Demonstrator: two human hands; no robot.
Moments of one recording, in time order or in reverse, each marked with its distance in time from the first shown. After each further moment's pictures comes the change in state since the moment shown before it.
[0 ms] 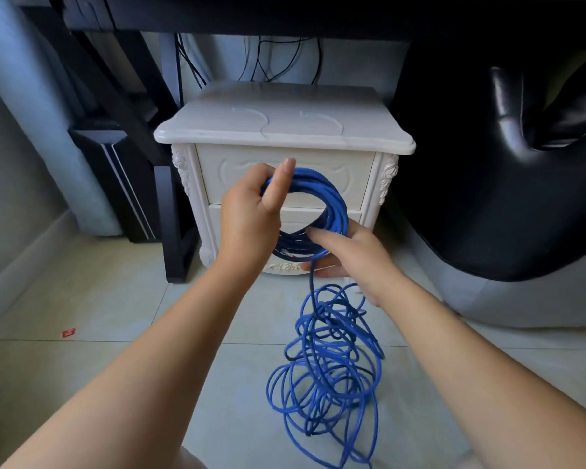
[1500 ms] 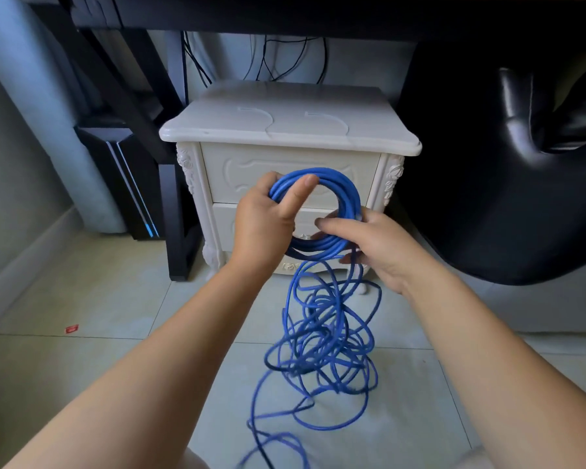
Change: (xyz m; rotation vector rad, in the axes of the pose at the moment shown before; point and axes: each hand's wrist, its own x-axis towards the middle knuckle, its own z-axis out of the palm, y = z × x) left_hand -0.007 0.000 0.007 -0.140 -0.054 -0.155; right_hand 0.003 -0.019 -0.015 -0.097 -0.029 -0.012
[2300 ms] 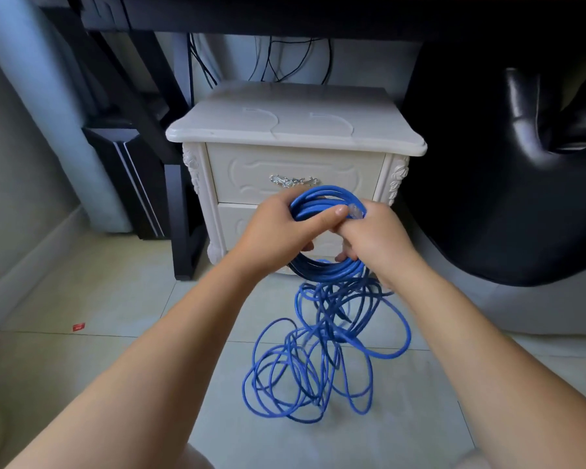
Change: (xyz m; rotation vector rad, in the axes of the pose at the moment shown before) left_hand -0.006 0.008 -0.007 0.102 -0.359 -0.026; right_hand 0.001 -0.010 0.014 -0.104 0.164 -0.121
